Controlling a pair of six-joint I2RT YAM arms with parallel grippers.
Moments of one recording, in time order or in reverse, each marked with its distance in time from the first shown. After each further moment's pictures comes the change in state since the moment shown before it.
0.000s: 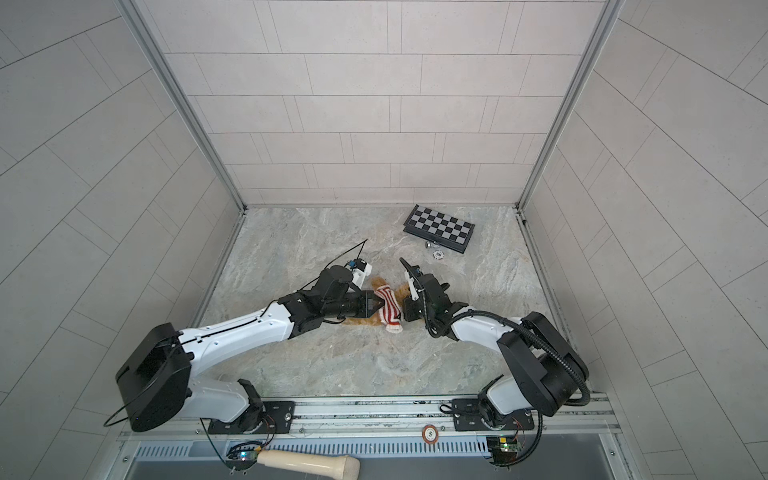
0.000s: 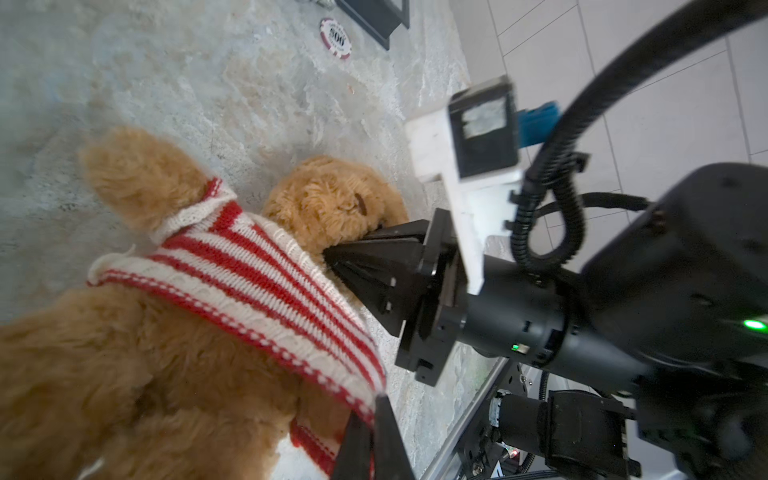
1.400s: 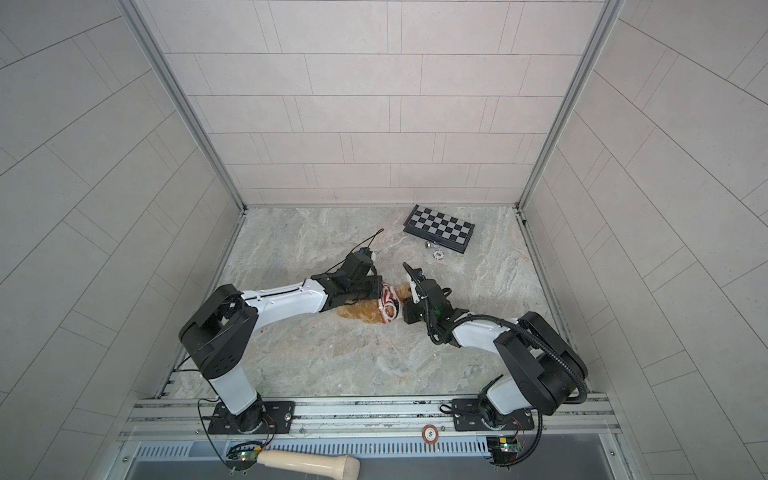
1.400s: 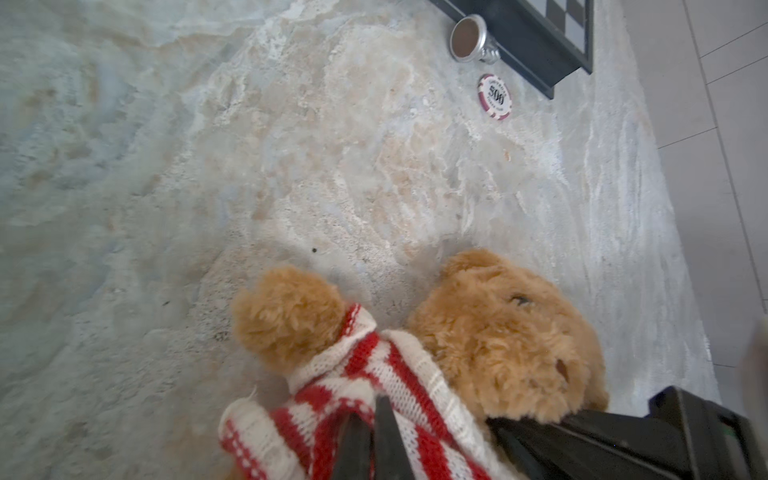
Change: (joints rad) left arm 0.088 0.377 0.209 -0.031 -0.241 0.108; right arm 0.007 0.001 -0.078 0.146 0.021 0.012
